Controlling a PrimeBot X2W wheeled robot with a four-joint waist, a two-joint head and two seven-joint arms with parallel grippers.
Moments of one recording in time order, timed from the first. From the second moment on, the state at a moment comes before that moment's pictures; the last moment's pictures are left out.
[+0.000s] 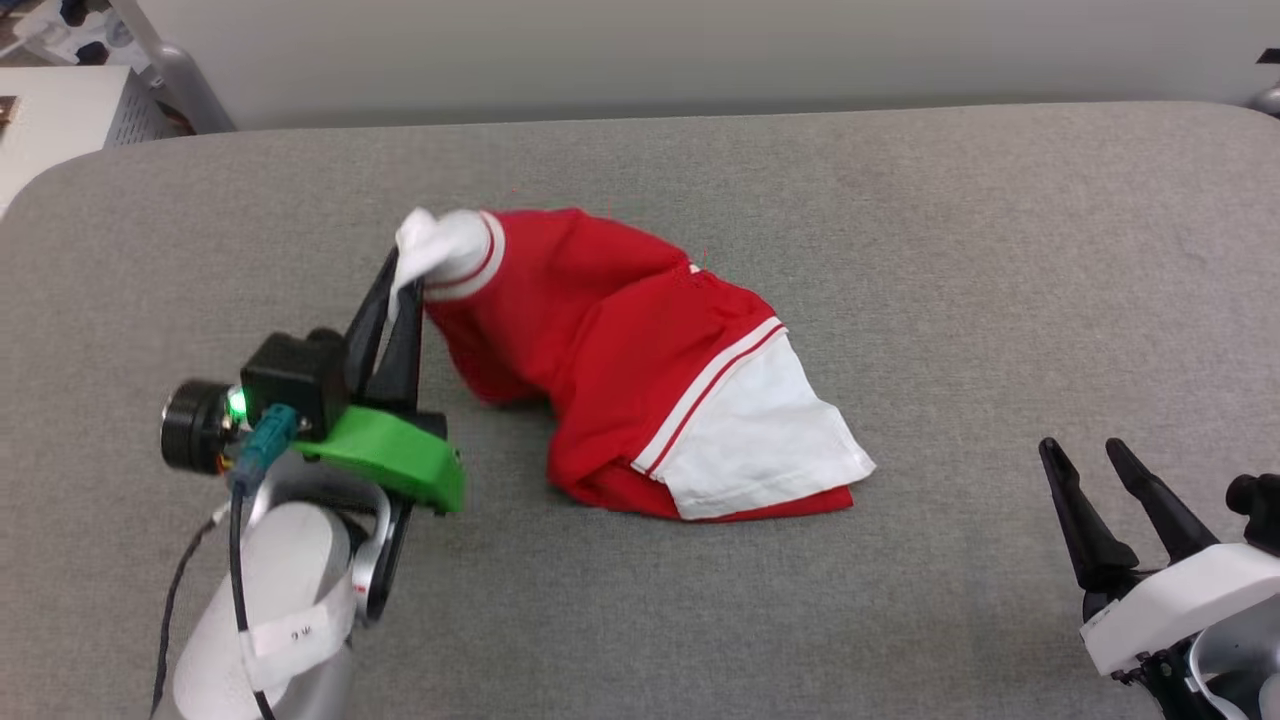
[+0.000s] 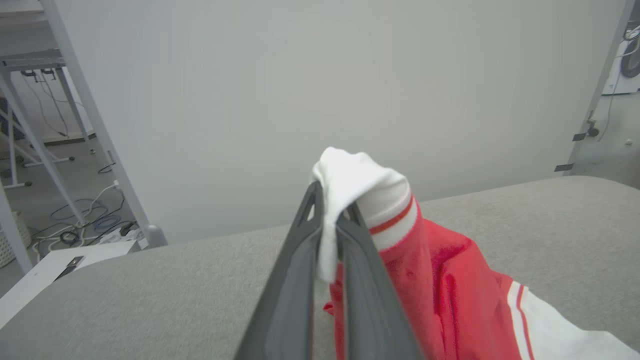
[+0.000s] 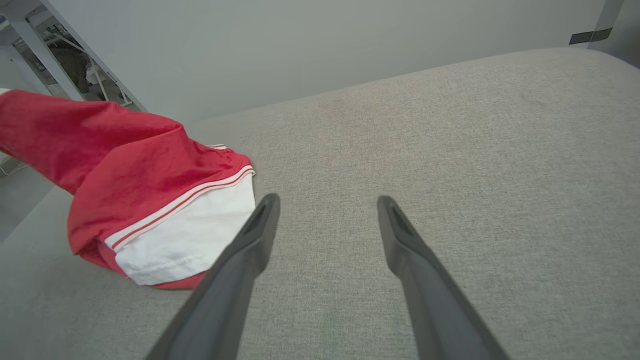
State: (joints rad) left arm -0.39 0.29 -0.29 0.18 -0.31 0.03 -0.22; right arm 0.04 -0.26 0.00 -0.13 0.54 0.13 0.14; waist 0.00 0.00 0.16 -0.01
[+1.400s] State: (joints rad) left arm -0.22 0.23 -0.34 0.18 -0.35 -0.02 -0.26; right arm -0.03 -0.39 0.13 -0.09 0.54 0.13 0.47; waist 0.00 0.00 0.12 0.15
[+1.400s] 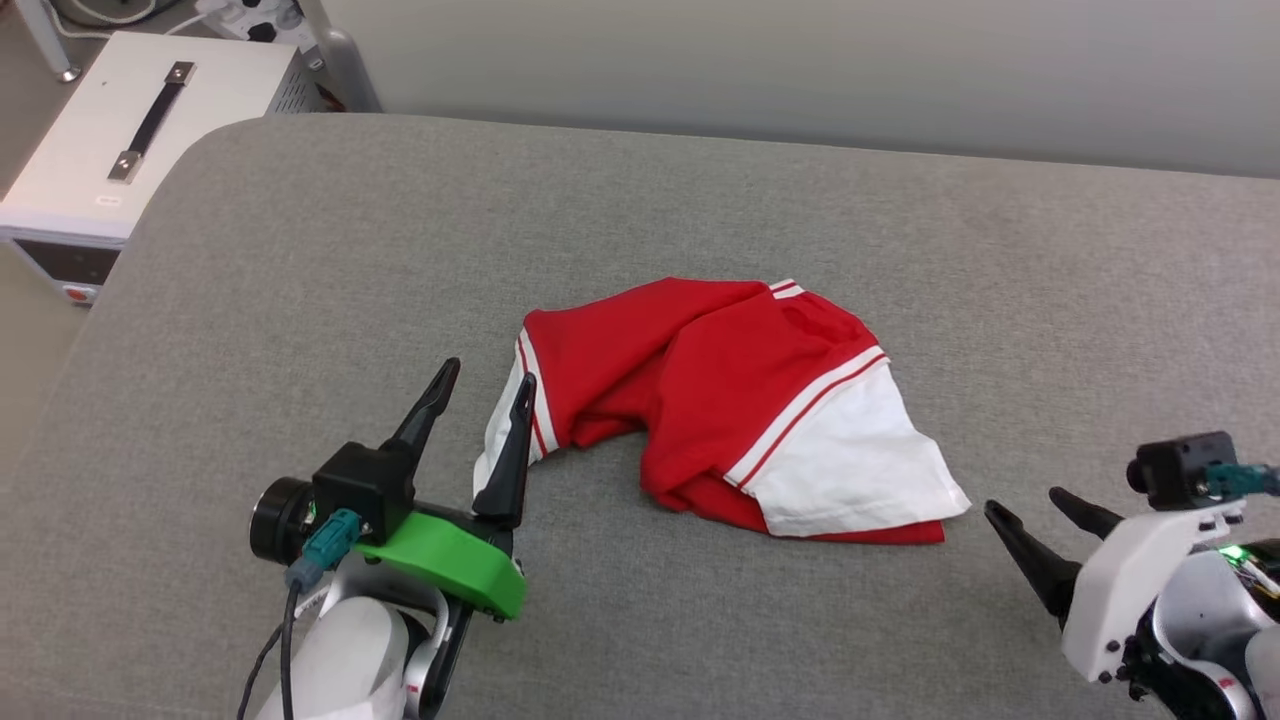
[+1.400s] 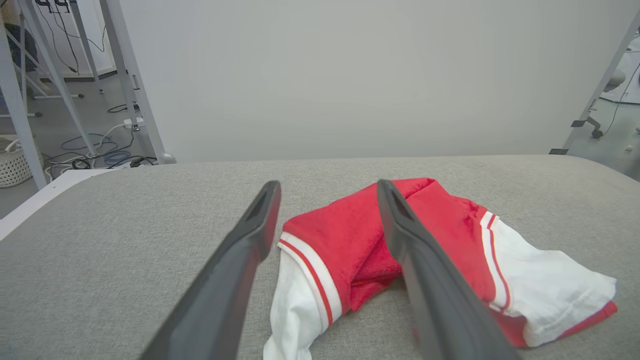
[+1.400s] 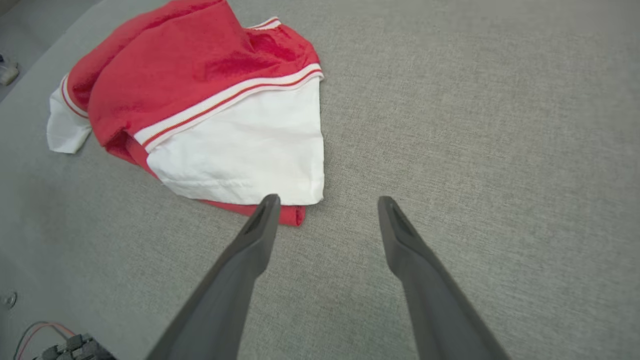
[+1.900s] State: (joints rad) left arm -0.22 0.18 -0.35 0.19 -0.33 -0.04 -0.26; right arm -0.27 -0.37 0.17 0.16 0.44 0.13 0.78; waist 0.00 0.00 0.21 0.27
